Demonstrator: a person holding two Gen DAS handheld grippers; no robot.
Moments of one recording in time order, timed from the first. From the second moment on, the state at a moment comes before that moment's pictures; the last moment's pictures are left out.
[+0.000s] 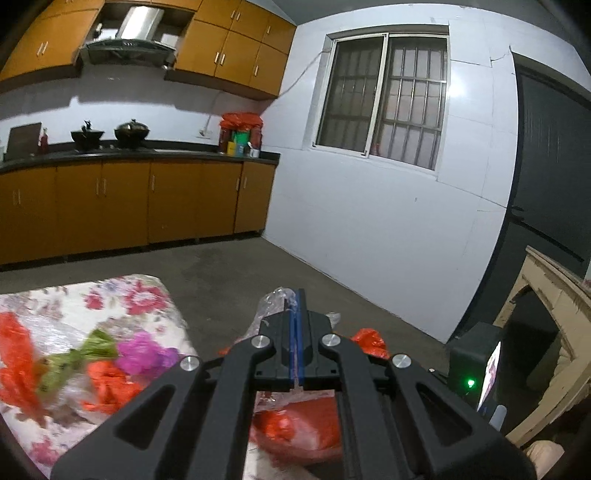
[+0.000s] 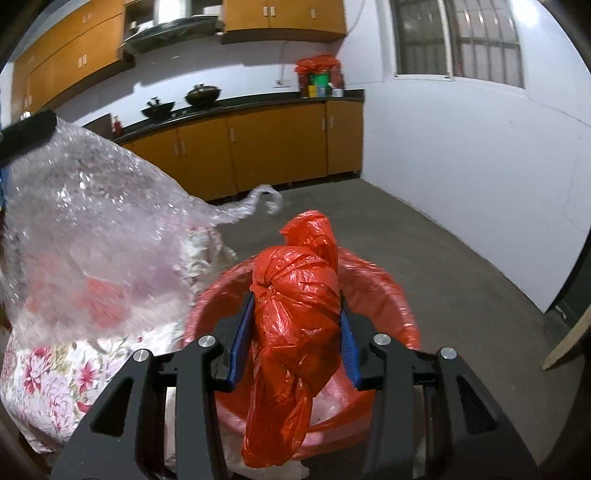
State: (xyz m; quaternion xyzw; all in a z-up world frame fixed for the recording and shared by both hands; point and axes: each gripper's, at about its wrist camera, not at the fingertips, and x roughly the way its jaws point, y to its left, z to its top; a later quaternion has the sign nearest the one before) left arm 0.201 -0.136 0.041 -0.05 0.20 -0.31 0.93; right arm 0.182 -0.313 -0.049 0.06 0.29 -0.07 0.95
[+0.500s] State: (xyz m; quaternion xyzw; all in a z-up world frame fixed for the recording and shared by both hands) left arm 0.237 -0.194 0.015 -0.08 0.23 -0.34 0.91; right arm 0.179 -0.351 -0.050 0.08 0.29 -0.10 0.95
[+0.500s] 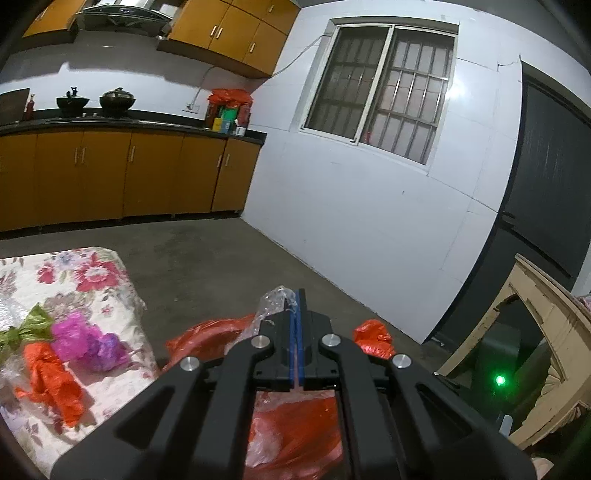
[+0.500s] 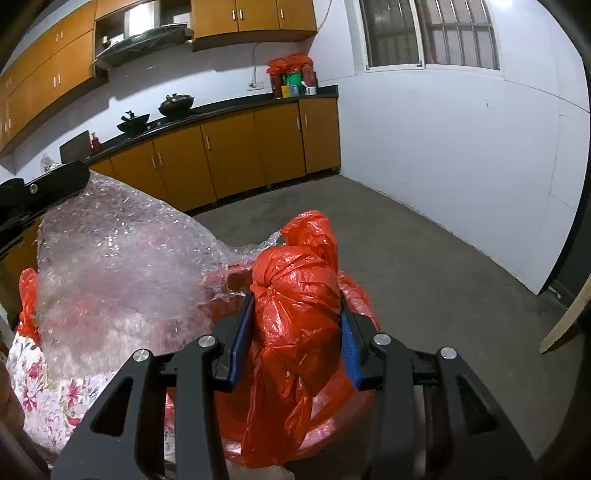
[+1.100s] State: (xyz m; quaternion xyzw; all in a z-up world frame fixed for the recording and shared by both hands) left arm 0.269 -0.203 -0.049 -0.06 0.32 -0.31 0.89; right arm 0.191 -0.346 -0.058 0.09 0.29 -0.09 0.95
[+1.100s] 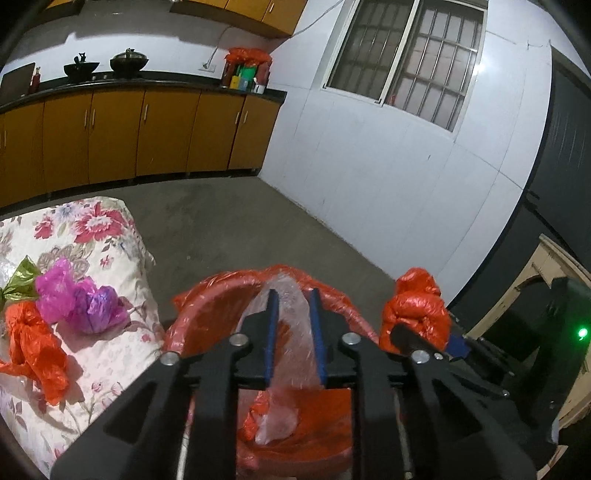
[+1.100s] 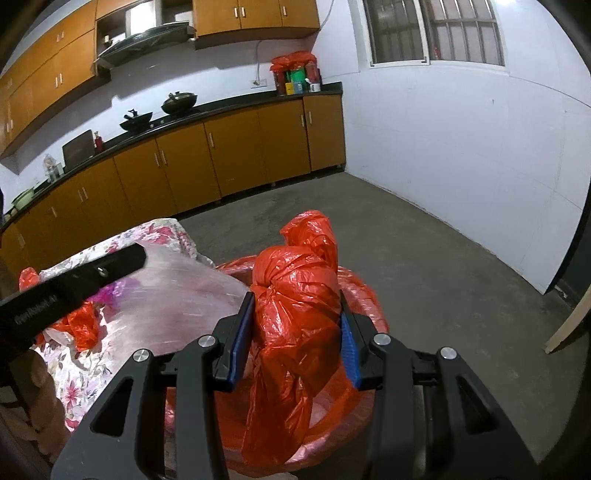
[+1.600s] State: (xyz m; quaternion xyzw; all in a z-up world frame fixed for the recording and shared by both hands) left arm 0.276 -0.165 -0.052 -0.05 0.32 -0.26 0.91; right arm 0.212 -0.342 -0.059 0.09 0.29 -0.07 0.95
